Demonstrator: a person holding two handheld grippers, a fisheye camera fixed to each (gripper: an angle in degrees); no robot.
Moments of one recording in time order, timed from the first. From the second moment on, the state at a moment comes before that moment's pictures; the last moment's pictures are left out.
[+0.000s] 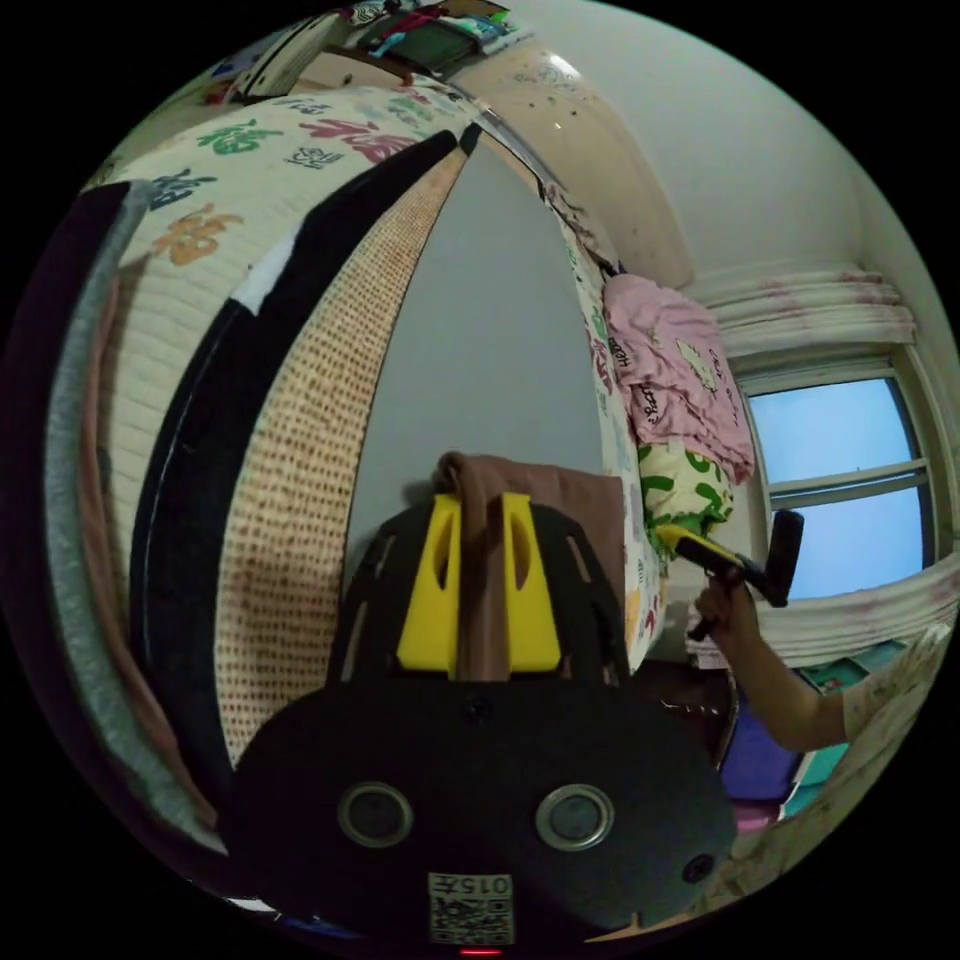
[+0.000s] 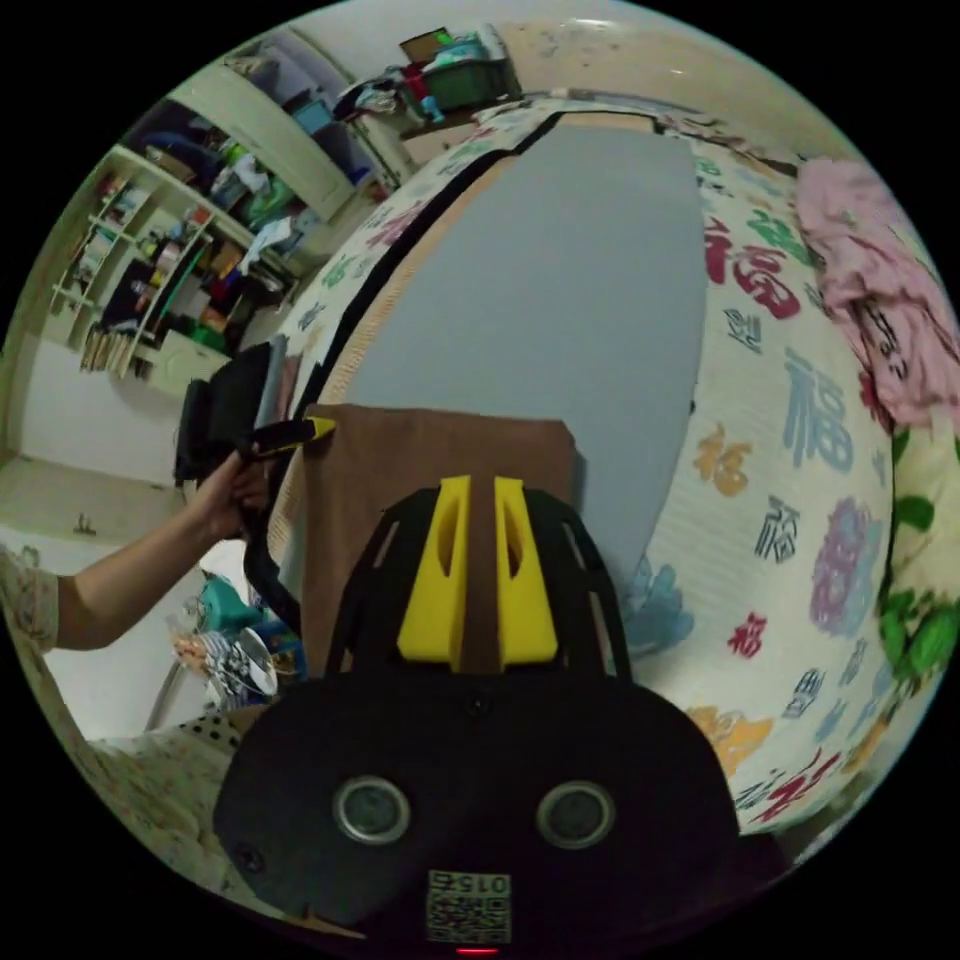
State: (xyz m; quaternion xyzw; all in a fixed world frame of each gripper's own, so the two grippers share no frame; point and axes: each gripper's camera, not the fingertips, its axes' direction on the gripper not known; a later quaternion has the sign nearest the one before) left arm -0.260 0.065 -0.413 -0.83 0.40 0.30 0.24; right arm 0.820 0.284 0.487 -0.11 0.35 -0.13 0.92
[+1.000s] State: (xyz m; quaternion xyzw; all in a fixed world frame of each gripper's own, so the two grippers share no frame) left arm -0.427 0.082 -0.577 -0.86 0.37 0.25 0.23; right arm 1.244 0.214 0.436 -0.14 0.30 0.05 0.94
